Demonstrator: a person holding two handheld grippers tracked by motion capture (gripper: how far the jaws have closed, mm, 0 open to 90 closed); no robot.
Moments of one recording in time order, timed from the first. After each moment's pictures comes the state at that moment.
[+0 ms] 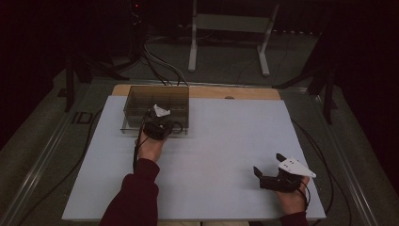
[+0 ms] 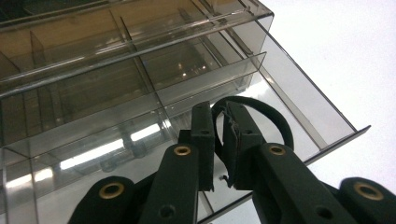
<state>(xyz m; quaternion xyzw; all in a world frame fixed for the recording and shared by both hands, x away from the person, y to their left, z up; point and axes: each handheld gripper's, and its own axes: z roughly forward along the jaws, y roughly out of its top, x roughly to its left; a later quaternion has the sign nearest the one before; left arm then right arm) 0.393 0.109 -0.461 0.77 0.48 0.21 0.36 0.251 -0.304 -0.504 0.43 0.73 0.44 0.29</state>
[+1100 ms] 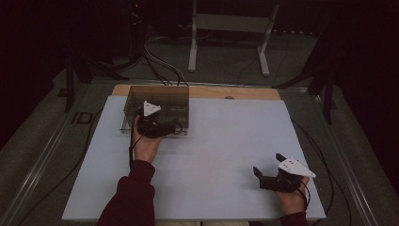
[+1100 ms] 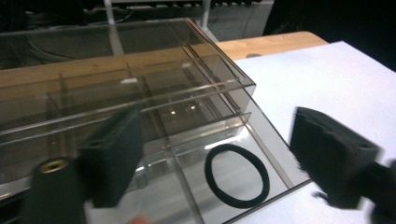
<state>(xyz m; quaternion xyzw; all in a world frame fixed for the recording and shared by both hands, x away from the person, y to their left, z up) 0.377 0.130 -0.436 0.71 0.49 0.24 0.45 0.251 -0.303 -0.504 0.43 0.73 0.44 0.29</state>
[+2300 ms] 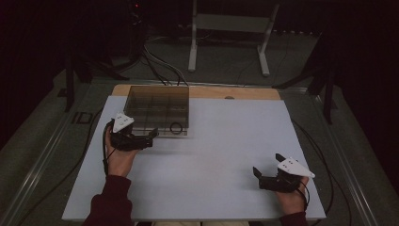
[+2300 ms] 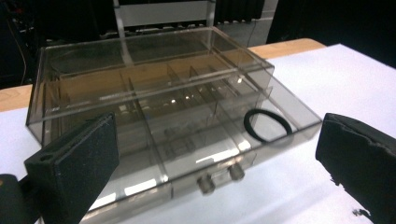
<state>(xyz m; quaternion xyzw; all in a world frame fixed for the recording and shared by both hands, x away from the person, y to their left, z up) 0.327 0.194 -0.439 0.71 0.45 0.27 0.46 0.250 -0.302 -0.505 0.42 0.74 0.44 0.29</state>
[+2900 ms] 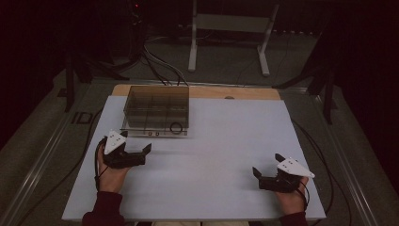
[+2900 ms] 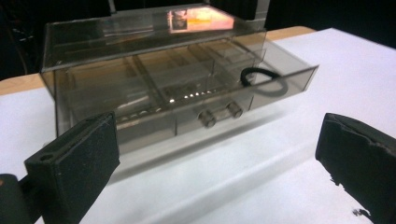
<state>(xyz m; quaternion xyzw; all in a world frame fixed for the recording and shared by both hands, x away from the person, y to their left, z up) 0.293 0.213 -0.471 0.71 0.44 0.28 0.47 0.250 -0.301 -0.505 0.42 0.74 0.44 0.29</state>
